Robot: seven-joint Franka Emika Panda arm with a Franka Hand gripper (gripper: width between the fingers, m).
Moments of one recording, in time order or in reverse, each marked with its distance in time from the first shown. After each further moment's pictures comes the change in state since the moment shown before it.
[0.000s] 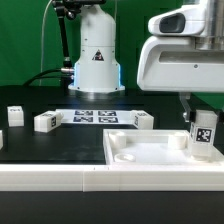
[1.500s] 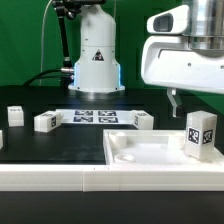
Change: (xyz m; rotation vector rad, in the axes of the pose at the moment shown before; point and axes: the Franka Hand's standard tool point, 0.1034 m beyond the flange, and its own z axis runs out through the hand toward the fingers) arm 0.000 0.000 0.000 0.004 0.010 0.224
